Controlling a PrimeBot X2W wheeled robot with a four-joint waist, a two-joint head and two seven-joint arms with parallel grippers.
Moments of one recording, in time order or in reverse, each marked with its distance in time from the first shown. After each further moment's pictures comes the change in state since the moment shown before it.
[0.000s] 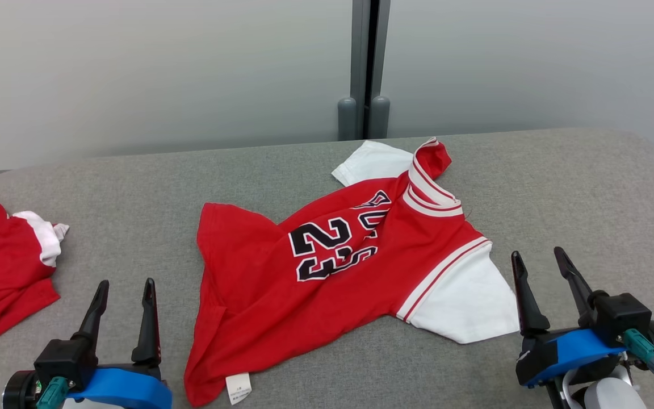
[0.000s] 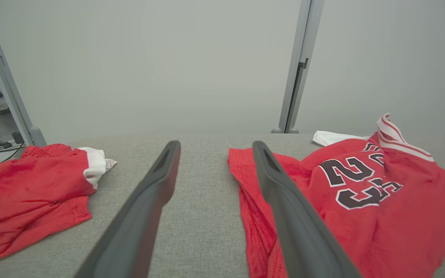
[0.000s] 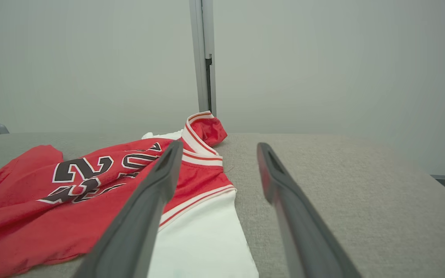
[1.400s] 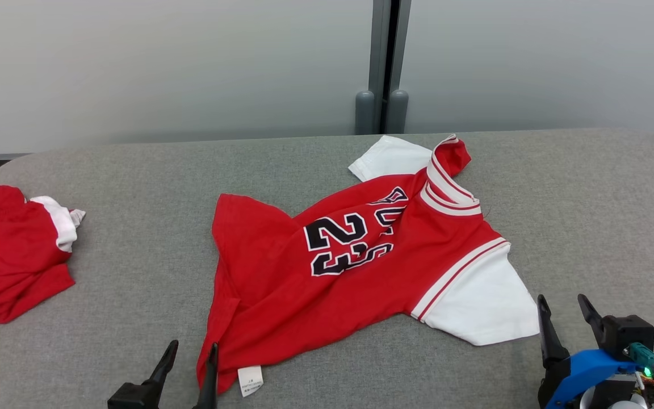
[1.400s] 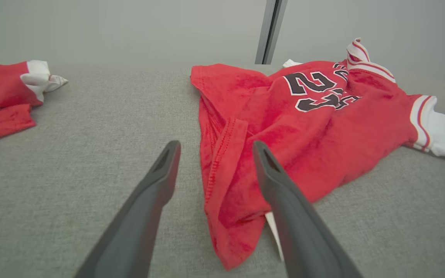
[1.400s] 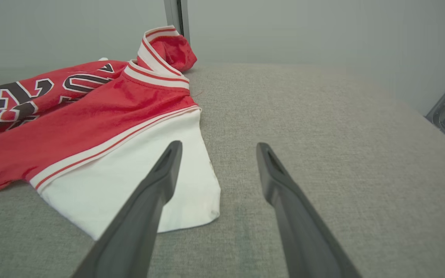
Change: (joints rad) left arm 0.083 -0.052 -0.113 0.101 0.019 -0.039 0.001; right arm 0.013 -0.002 -0.126 0.169 -0.085 0.000 0.063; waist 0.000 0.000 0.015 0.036
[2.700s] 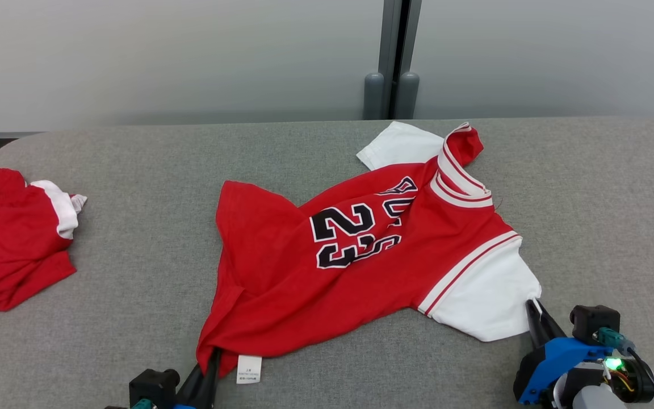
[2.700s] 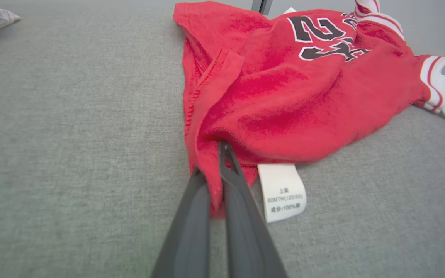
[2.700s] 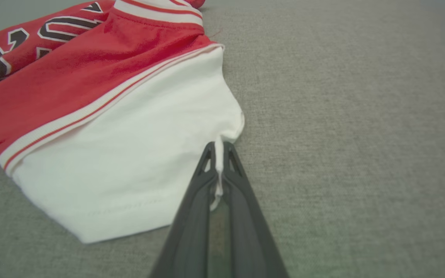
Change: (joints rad) left arm -0.107 0.034 -0.163 0.194 -0.136 -0.005 0.000; right arm -0.208 -0.007 0.042 0.427 0.057 0.000 -0.077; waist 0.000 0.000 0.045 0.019
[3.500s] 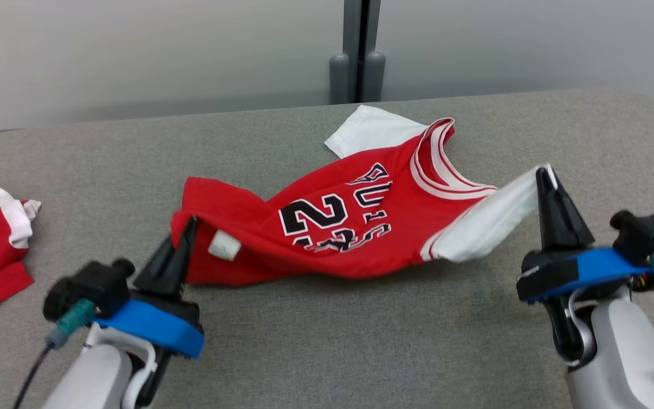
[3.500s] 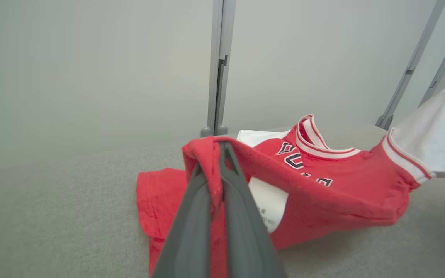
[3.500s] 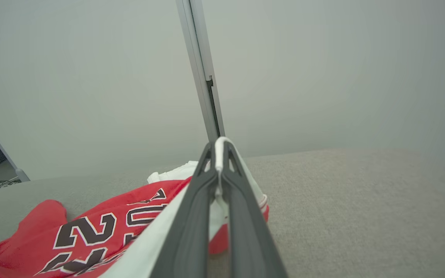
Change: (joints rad) left arm -0.155 0.152 -0.044 -0.342 -0.097 0.000 0.044; right arm 0.024 -0.010 0.106 -0.601 0.207 0.000 0.068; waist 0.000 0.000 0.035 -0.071
